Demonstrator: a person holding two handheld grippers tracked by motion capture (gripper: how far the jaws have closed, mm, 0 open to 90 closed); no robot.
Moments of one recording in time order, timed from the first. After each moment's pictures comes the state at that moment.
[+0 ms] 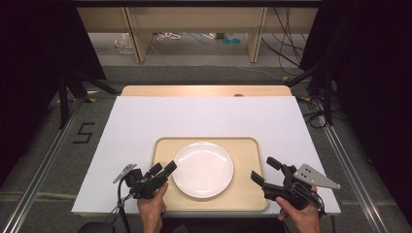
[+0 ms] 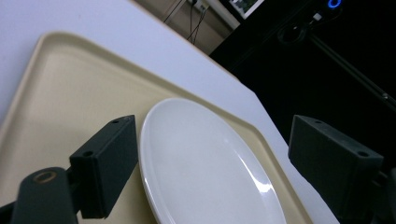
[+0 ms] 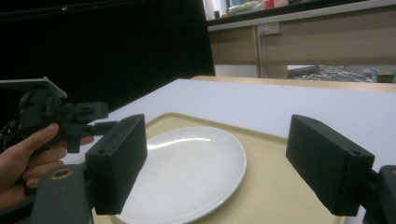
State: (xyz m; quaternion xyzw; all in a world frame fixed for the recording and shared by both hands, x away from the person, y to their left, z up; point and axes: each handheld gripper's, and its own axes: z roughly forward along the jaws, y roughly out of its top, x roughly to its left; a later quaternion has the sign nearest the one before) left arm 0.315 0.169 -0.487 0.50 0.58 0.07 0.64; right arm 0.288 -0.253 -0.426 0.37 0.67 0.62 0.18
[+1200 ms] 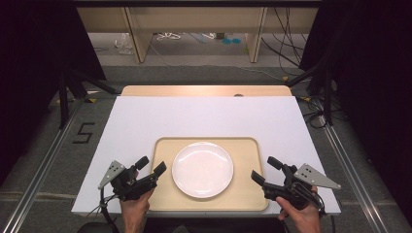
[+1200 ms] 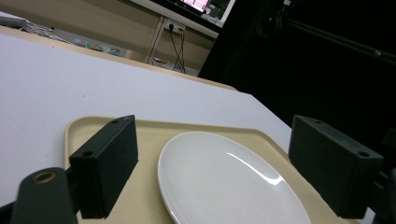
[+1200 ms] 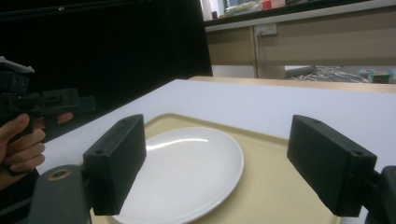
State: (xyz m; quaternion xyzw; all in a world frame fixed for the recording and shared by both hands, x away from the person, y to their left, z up) left arm 0.302 0.191 -0.456 0.56 0.49 0.17 0.64; right arm 0.288 -0.254 -0.426 0.38 0.67 0.61 0.19
